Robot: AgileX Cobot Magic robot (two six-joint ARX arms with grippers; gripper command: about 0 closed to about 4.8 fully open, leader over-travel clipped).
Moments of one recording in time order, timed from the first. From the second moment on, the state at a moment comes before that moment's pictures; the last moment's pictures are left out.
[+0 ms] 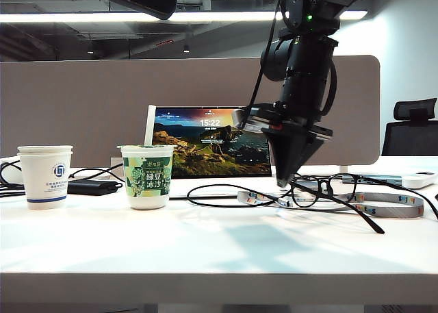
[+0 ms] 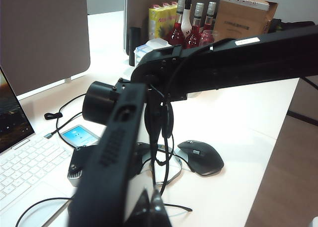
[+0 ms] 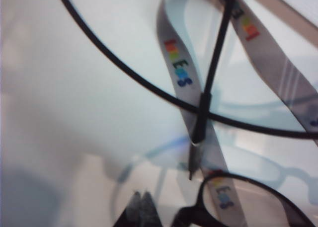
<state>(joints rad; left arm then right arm) -0.51 0.97 0.95 -0.09 0.51 -0.04 0.42 2.15 1.87 -1.11 -0.18 -0.23</state>
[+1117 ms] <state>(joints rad) -0.51 0.97 0.95 -0.10 0.51 -0.04 0.41 2.16 1.87 -0.98 -0.12 -0.24</state>
